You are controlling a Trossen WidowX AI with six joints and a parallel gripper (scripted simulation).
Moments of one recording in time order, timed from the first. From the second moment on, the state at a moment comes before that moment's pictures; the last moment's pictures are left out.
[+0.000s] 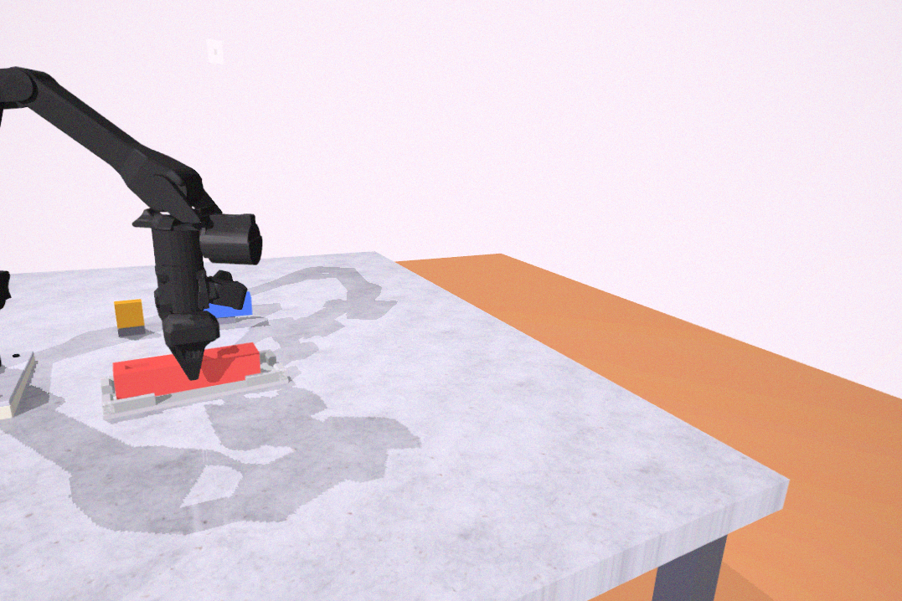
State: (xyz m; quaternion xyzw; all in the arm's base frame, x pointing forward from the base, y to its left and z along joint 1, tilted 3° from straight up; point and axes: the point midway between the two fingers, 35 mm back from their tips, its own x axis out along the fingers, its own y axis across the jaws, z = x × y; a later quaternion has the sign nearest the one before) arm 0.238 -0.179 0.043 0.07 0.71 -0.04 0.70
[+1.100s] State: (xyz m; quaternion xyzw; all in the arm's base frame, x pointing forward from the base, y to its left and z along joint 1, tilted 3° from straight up) arm 0.255 -0.173 0.146 0.11 0.70 -0.09 0.70
